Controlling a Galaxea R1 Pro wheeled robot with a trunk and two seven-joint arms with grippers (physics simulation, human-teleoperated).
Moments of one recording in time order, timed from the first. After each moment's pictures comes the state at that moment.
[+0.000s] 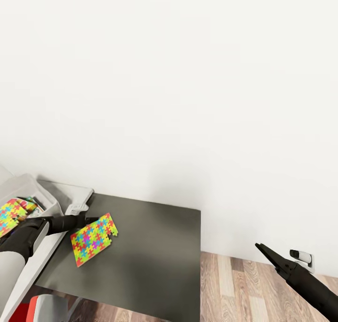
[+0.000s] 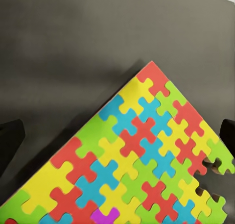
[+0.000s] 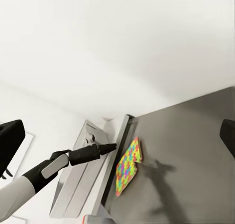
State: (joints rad) left arm -0.82 0.38 0.14 -0.52 -0.04 0.44 -0.75; right arm 0.02 -0.22 -0.43 -1.48 -0.81 0.67 1.09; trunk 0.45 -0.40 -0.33
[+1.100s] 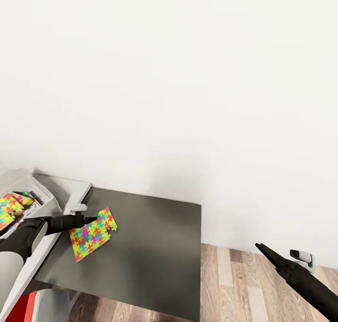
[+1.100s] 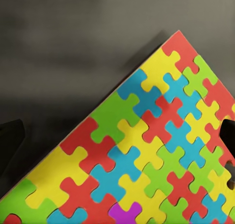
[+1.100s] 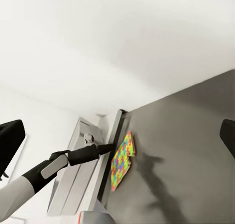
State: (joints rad) left arm -0.82 0.39 0.14 -0.52 -0.04 0.42 -0.75; right arm 0.02 -0.22 -0.43 -1.48 -0.81 0.67 1.09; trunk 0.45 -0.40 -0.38
